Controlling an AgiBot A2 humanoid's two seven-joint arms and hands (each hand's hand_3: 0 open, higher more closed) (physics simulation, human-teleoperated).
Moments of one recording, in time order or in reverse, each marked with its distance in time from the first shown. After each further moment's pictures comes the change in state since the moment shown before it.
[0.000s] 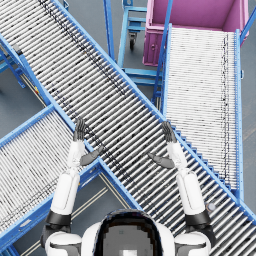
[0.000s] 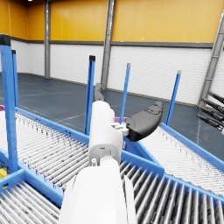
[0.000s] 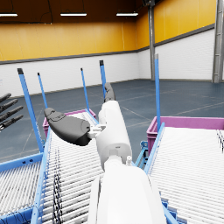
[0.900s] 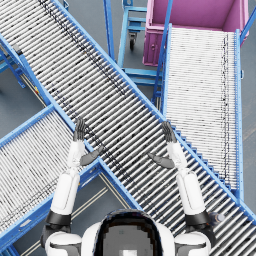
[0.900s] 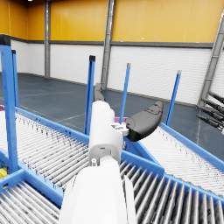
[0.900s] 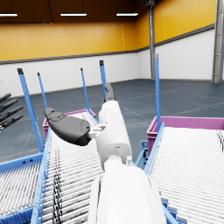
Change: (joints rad) left arm 0.000 0.000 0.000 0.000 0.000 0.000 0.000; right arm 0.000 0.000 0.000 0.000 0.000 0.000 0.000
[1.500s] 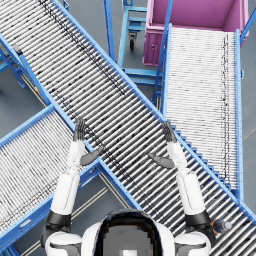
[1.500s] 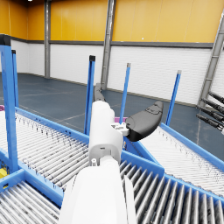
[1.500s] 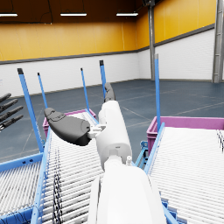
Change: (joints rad) left arm 0.000 0.000 0.000 0.000 0.000 0.000 0.000; right arm 0.000 0.000 0.000 0.000 0.000 0.000 0.000
